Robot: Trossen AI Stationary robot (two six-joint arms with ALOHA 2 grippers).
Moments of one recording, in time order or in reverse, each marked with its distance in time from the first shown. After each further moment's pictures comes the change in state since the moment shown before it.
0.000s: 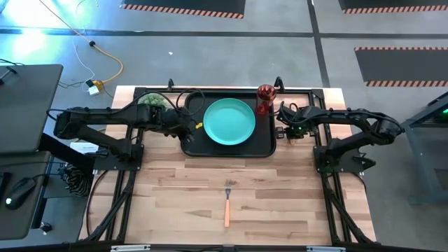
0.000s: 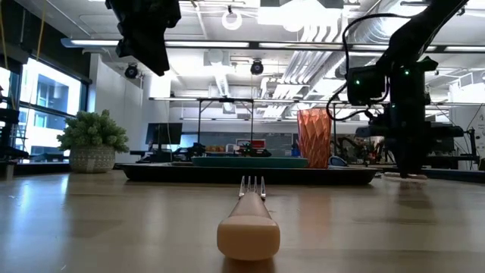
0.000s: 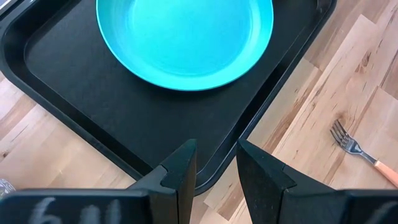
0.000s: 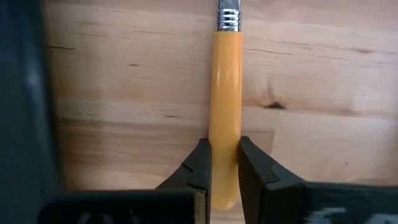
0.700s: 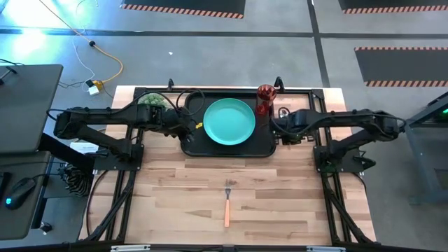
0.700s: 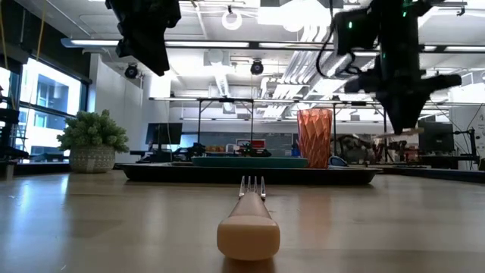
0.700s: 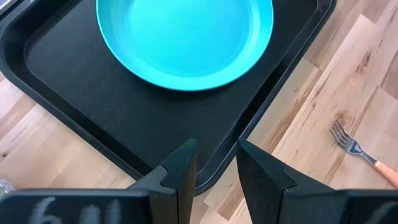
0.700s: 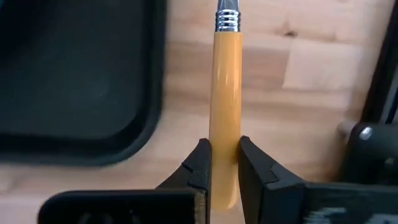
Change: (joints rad) left arm 0.000 0.000 0.000 0.000 0.000 -0.001; right arm 0.368 -0.002 0.329 -0.398 0.048 0.351
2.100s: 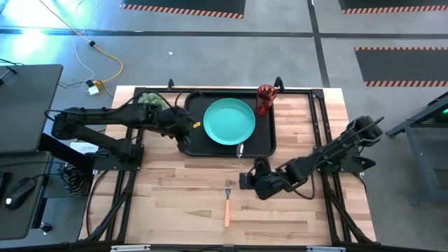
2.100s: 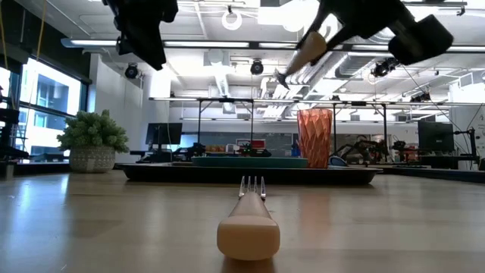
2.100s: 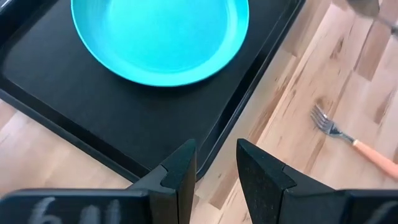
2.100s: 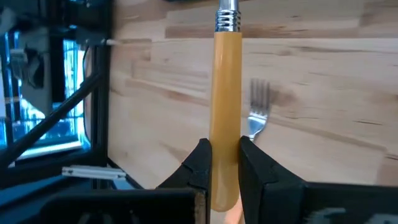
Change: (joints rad) left arm 0.000 -0.037 0.000 -0.006 0.068 0.051; right arm 0.672 0.263 0.204 0.767 0.348 0.520
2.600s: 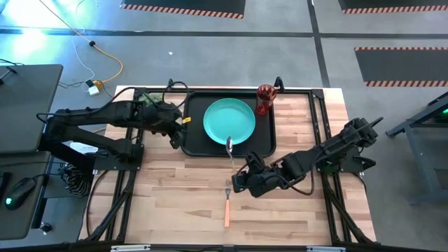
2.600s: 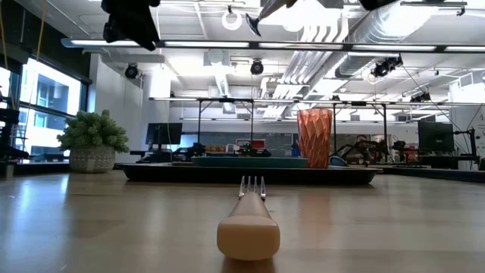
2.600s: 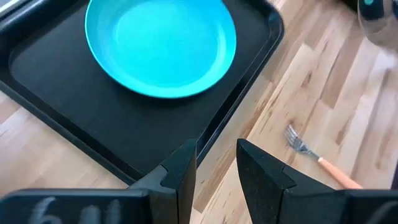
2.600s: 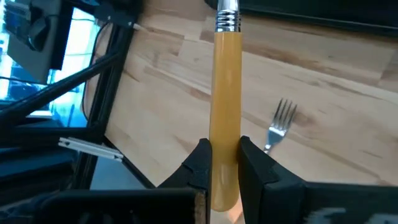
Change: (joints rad) left arm 0.000 -0.133 0.000 -0.011 0.000 -0.077; right arm -0.030 0.067 0.337 -0.294 -0.034 -0.247
